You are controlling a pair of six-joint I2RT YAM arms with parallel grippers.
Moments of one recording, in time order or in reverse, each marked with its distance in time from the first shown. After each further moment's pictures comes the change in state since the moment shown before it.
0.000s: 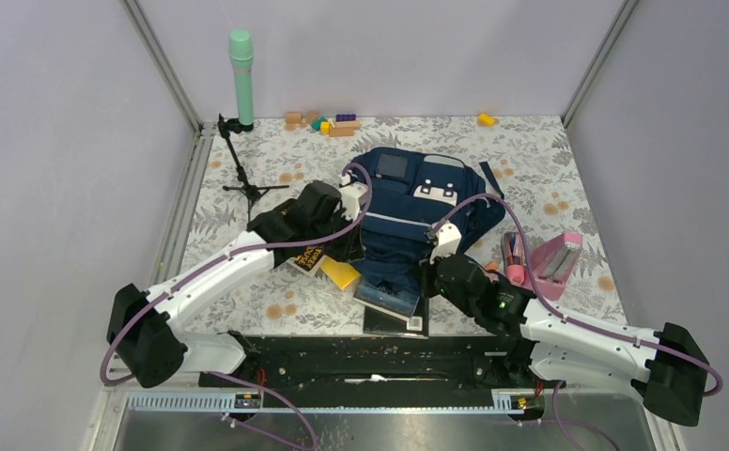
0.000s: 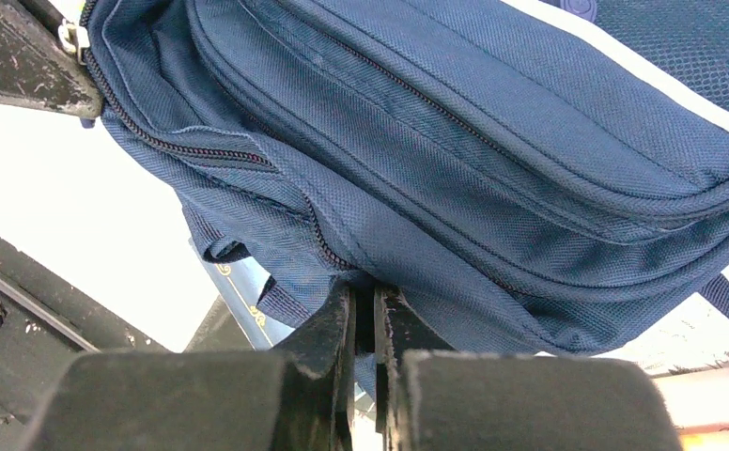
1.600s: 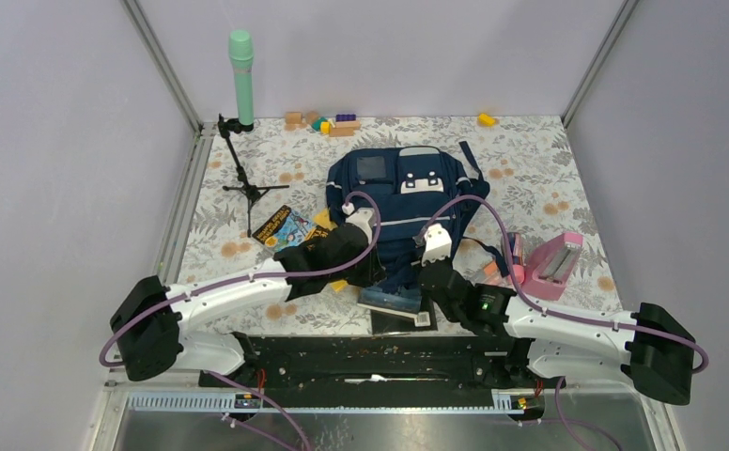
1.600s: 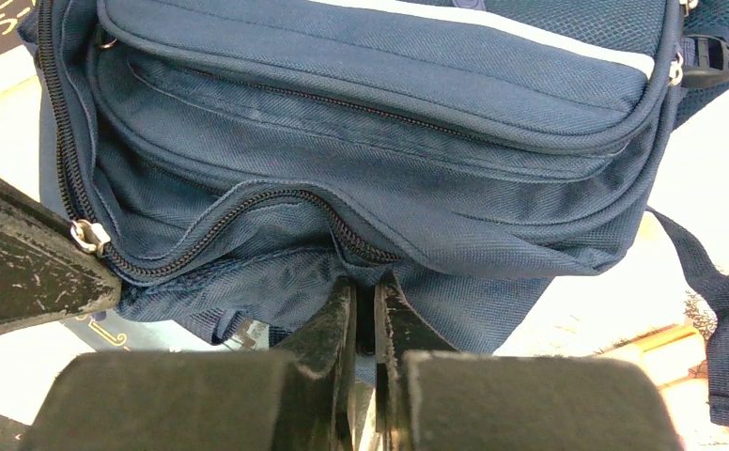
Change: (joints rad) left arm -0.251 -0.019 -0.236 0.315 -0.296 -0.486; right arm 0.101 0.134 0.022 0.038 0.303 -0.089
